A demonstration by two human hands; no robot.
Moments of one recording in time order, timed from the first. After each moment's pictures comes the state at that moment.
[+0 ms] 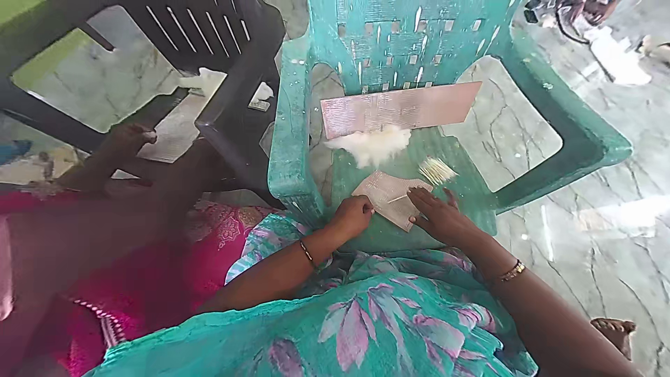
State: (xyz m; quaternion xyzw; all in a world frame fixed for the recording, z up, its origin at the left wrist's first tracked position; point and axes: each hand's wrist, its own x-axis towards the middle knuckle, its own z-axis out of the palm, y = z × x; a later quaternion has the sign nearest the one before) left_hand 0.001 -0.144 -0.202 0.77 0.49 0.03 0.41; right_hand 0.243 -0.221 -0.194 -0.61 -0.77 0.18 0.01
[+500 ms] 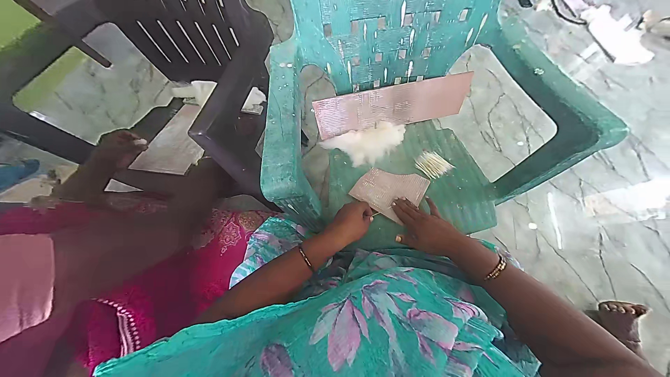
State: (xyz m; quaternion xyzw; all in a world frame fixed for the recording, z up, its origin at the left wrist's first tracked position) left_hand 0.001 -0.151 -0.202 0.78 0.47 -0.04 0.41; right_hand 0.217 -0.236 -0.207 -0.58 -0.76 0.27 -0.09
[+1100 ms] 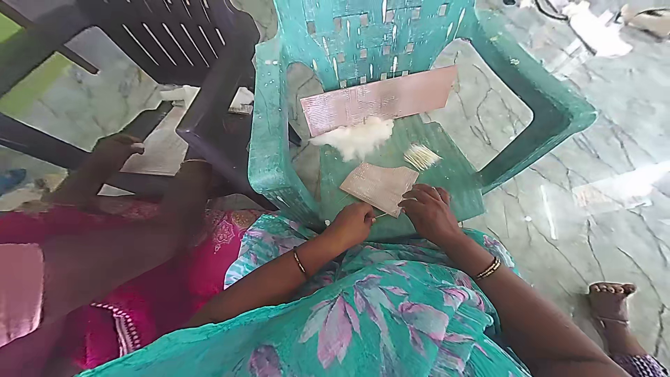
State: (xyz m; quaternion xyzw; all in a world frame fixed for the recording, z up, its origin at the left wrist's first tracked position) left_hand 0.007 -0.184 -0.183 0.81 0.42 -0.03 0.41; right_hand 0.231 -0.260 -0.223 -0.60 -0.76 0.03 0.23
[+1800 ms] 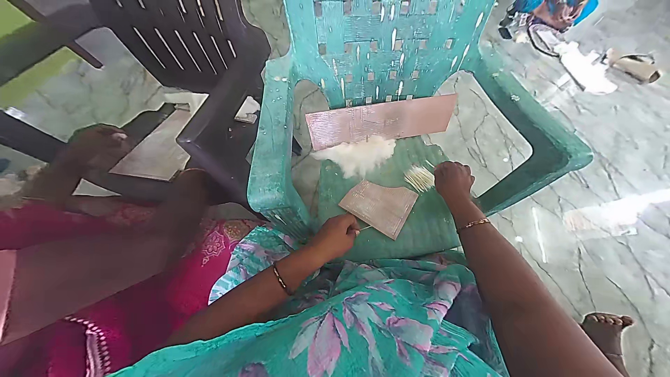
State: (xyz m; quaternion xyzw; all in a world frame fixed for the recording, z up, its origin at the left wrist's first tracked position) left_hand -0.014 -0.156 -0.190 0.78 0.45 -0.03 0.43; right_hand 0.318 -0.140 -0.209 -0.86 -0.47 0.08 0.19
